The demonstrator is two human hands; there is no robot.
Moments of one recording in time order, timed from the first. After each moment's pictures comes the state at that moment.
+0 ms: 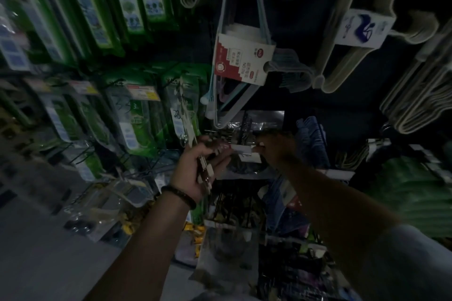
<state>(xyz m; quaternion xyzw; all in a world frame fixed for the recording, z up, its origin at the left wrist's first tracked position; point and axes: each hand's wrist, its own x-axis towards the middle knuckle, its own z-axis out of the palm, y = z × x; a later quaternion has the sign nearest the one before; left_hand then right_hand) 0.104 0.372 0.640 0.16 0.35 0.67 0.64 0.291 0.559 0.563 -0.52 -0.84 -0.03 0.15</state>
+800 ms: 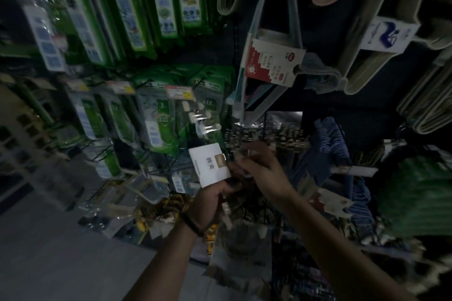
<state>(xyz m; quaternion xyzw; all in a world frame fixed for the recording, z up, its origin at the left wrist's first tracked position) 0.071 0.301 0.604 0.31 0.41 0.60 0.61 0.210 0.365 0.631 -0.38 -0.57 0.57 0.46</state>
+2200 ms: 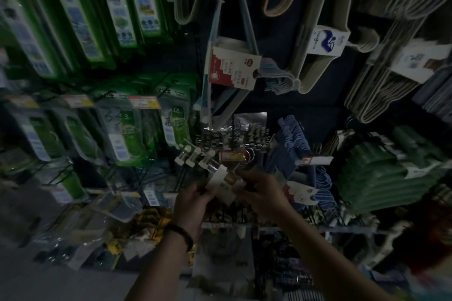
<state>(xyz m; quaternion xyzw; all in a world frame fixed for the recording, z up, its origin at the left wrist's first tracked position) 0.076 0.316 0.564 0.31 0.58 0.56 0.51 0.277 0.357 0.579 -0.49 -0.72 0.35 0.35</state>
